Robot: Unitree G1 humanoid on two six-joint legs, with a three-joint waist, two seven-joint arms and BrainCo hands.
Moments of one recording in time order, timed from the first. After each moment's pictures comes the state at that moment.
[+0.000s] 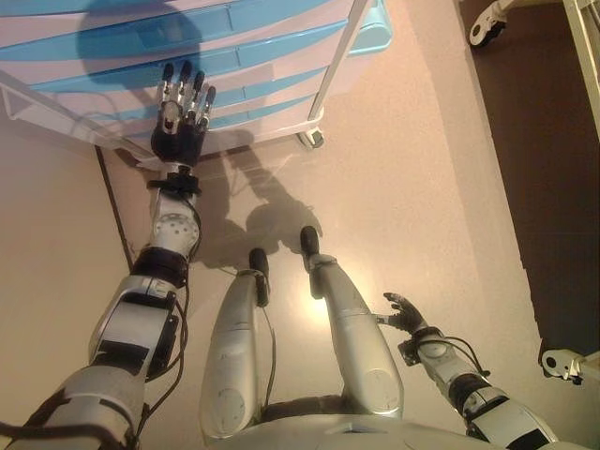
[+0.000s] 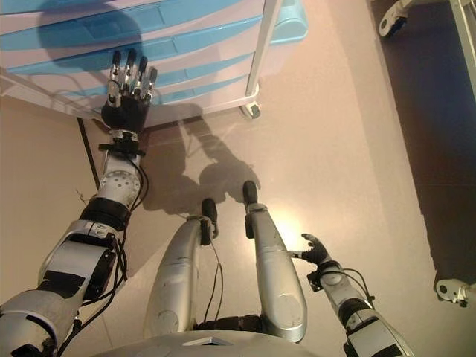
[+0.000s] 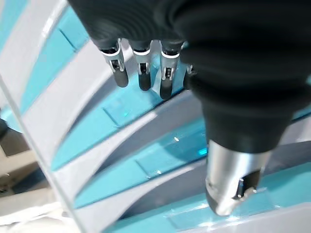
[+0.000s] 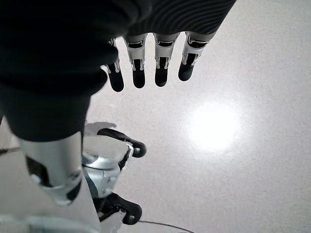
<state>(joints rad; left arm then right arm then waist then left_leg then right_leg) -0.80 0.46 -0.11 0.72 -1.50 -0.33 -0.55 -0.22 -0.31 0.41 1.11 0.06 -0.22 -0.09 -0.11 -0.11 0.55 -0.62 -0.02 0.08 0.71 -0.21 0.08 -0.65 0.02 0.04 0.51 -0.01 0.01</state>
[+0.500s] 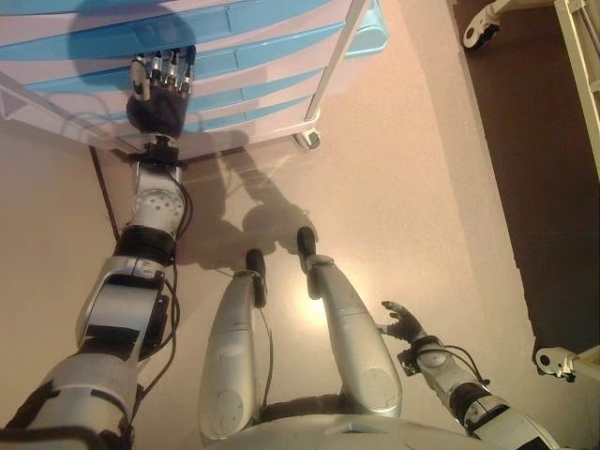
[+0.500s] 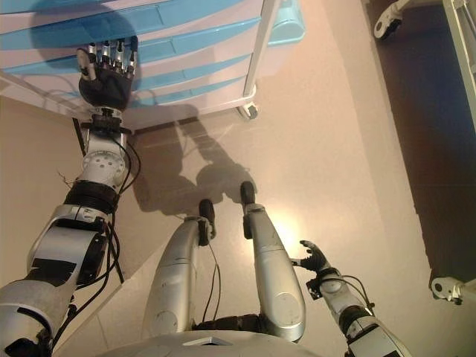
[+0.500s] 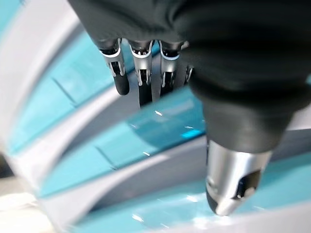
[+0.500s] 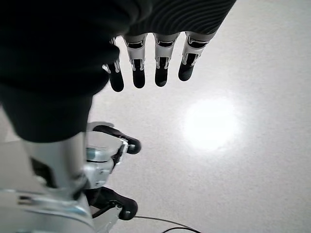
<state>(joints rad) -0.86 0.53 -0.12 0.75 -1.45 -0.21 -0.49 -0.20 -0.31 0.42 1.08 0.08 -0.22 -0.10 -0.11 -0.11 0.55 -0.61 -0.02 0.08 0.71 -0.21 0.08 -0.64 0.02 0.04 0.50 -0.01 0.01</state>
